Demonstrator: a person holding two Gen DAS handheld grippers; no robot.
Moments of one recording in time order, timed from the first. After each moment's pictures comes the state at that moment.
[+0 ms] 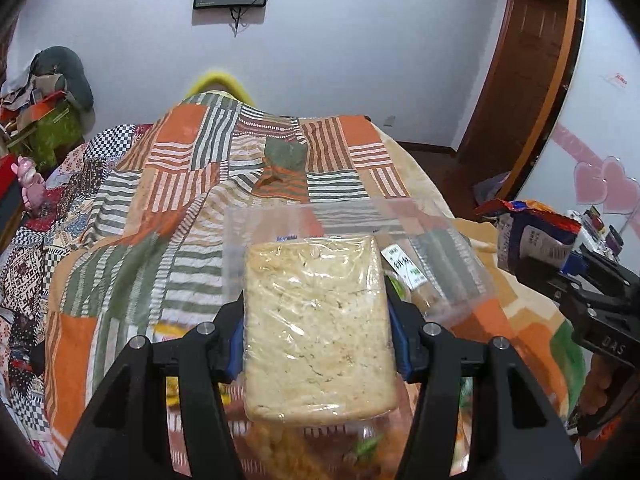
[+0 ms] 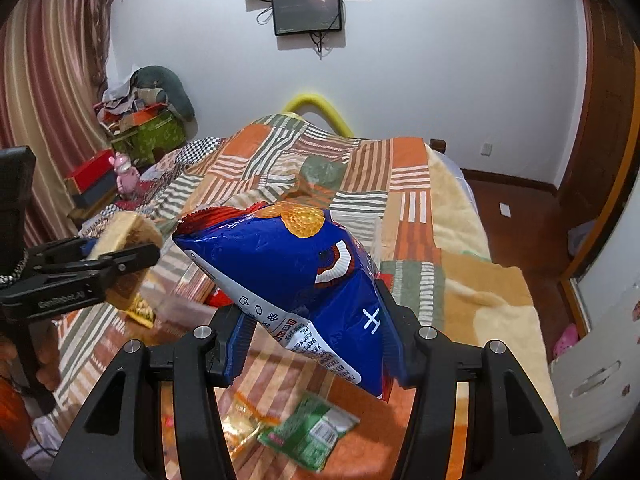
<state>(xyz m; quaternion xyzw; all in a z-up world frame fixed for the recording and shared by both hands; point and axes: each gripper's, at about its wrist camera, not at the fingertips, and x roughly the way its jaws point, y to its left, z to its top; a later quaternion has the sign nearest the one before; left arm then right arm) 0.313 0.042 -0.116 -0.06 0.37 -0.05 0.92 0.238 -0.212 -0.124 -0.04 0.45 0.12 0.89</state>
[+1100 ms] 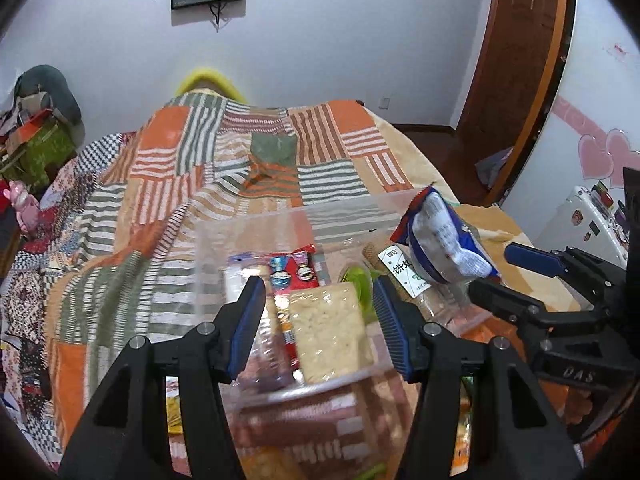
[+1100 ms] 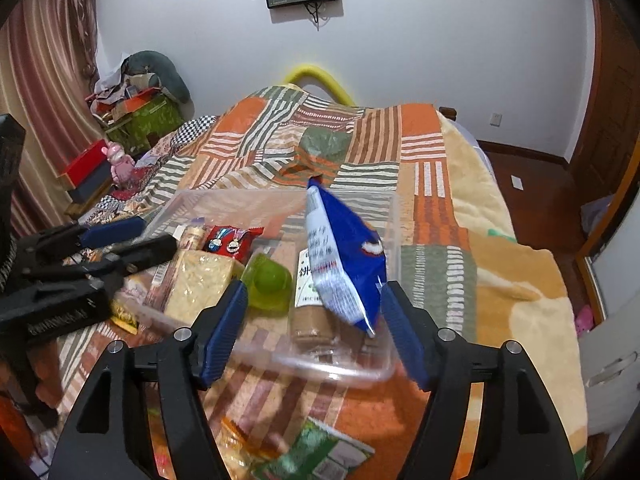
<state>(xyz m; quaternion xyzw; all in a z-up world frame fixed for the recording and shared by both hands) 0.332 0.027 -0.121 -0.02 0.39 -0.06 0.92 0.254 -0.212 -0.148 -0.04 0.49 0.12 0.87</state>
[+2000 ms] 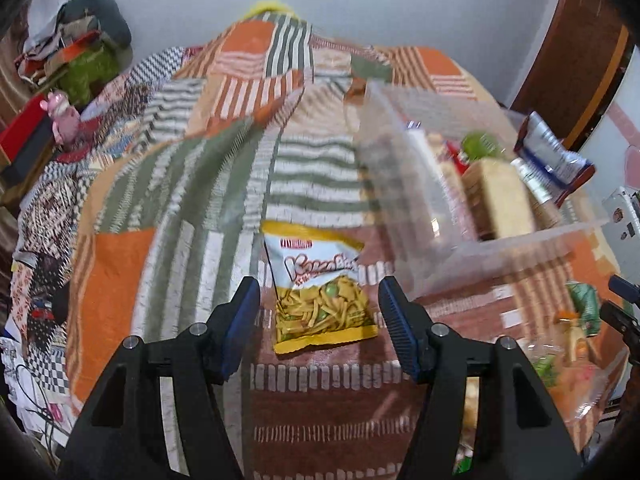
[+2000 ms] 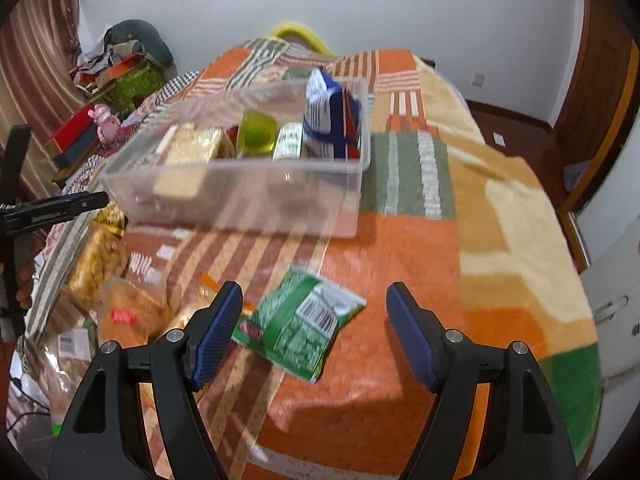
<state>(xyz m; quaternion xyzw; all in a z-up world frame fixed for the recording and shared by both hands) 0.292 0.141 -0.210 -0.07 0.48 0.02 0.87 0.189 -0.229 -0.186 -0.04 0.56 0.09 0.83</state>
